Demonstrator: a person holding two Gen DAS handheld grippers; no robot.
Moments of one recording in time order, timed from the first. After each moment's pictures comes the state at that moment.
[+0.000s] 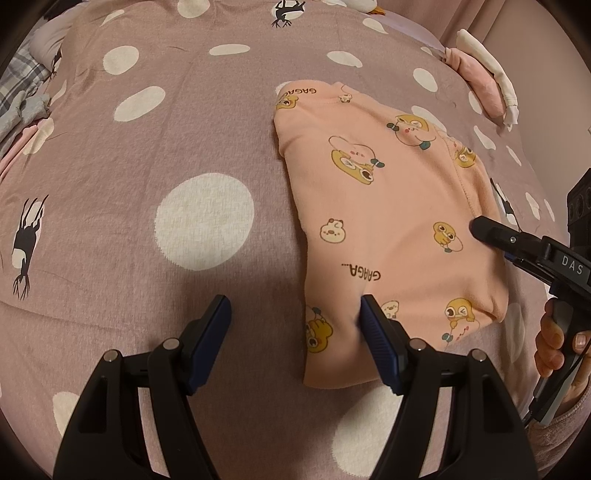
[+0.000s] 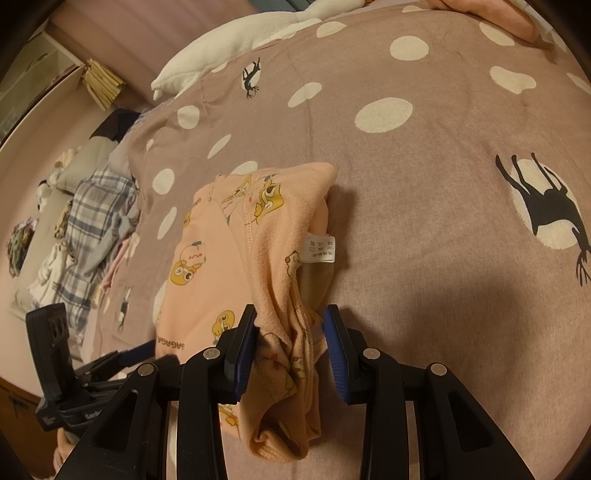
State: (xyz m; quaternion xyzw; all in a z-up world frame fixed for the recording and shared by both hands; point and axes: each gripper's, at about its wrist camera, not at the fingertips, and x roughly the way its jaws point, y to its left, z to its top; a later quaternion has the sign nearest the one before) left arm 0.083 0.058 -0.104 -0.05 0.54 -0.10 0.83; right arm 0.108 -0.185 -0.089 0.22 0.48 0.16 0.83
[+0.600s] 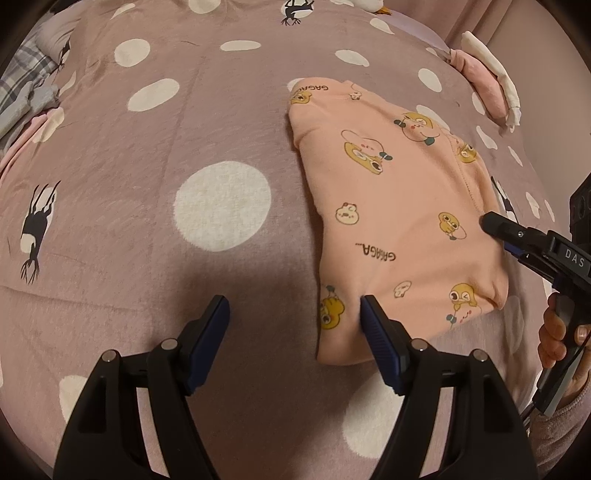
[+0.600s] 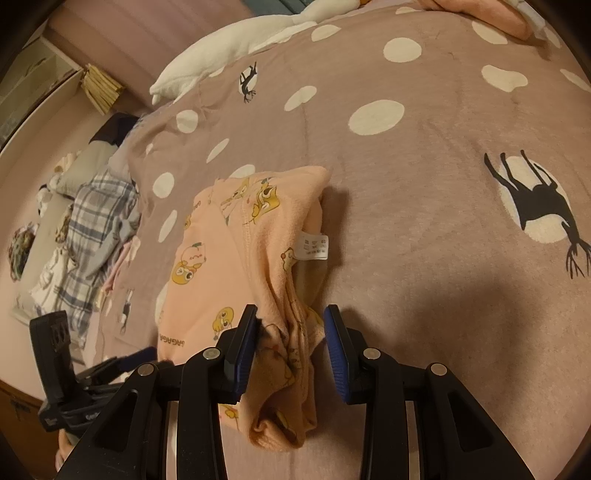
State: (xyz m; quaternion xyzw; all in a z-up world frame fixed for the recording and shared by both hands) left arm 0.071 0.070 -0.097 -0.05 0.55 -0.09 0.83; right arm 0.103 -0.190 -0.084 0.23 0.48 0.16 0.83
